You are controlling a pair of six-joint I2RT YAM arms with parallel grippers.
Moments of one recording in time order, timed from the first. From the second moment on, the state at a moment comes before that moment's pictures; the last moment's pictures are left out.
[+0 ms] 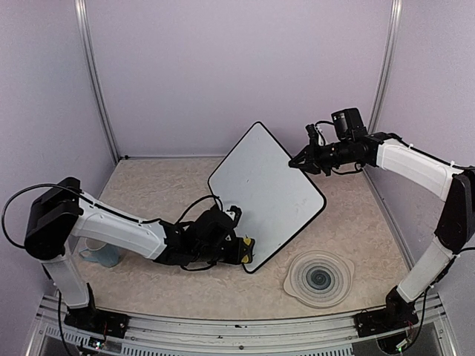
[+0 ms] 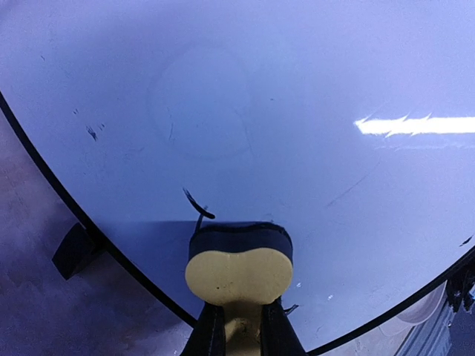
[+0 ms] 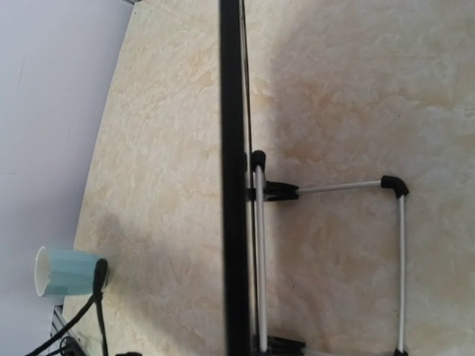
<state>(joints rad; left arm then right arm) -1.11 1.78 0.93 0.16 -0.15 -0.72 0.41 1.60 1.39 -0.44 -0.55 0.60</state>
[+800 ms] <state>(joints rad) -1.16 1.78 0.97 0.28 -0.12 -0.59 0.41 1.61 1.39 -0.44 -0.56 0.61</state>
